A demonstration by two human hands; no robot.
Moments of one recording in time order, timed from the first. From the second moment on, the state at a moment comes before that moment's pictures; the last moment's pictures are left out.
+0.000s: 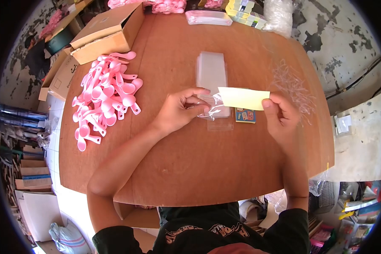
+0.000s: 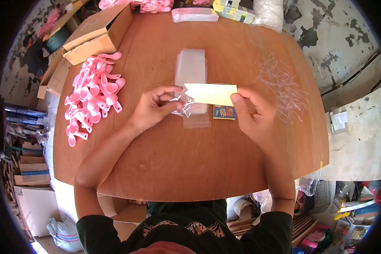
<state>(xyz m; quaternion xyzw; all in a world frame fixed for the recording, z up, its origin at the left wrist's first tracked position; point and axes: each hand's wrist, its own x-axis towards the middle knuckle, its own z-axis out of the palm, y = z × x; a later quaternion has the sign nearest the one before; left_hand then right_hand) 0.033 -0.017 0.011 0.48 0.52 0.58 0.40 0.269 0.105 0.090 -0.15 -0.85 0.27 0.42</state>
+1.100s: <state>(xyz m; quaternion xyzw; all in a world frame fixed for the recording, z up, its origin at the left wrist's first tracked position) 0.043 -0.028 0.012 0.73 0.47 0.49 0.00 0.247 0.091 0.051 -0.02 -0.89 0.27 0.37</state>
